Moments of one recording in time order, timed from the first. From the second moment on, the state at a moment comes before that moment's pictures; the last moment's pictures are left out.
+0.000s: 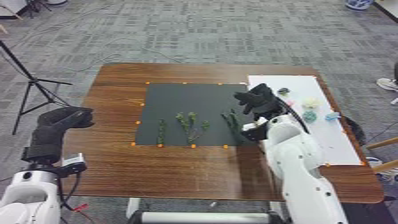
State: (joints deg) left arm 127.2 -52.5 -102.0 -117.9 63.0 20.3 10.7; right arm -90.2 -81.2 80.4 -106.8 -123.3 -7.4 22.7
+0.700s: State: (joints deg) left arm 127.1 -52.4 -101.3 -117.8 63.0 20.2 10.8; right arm -97.7 -78.2 84.0 -109.8 -124.5 -18.6 24.7
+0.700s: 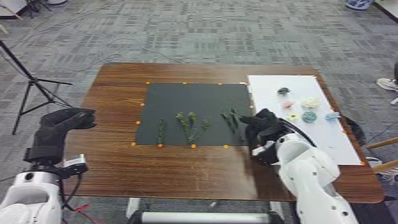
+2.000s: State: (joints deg) left arm 125.7 -52.5 -100.5 -117.4 62.9 19.3 10.7; right arm -99.5 -79.0 84.7 -112.9 -126.1 -20.1 23.5
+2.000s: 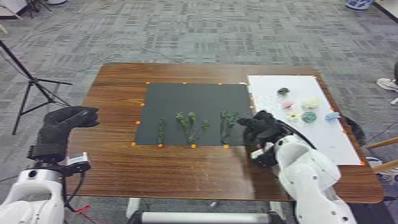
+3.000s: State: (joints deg) left arm 124.2 -51.8 -98.7 -116.9 63.0 18.8 10.9; right arm -87.8 -59.7 86.5 -108.4 -145.9 -3.2 -3.3
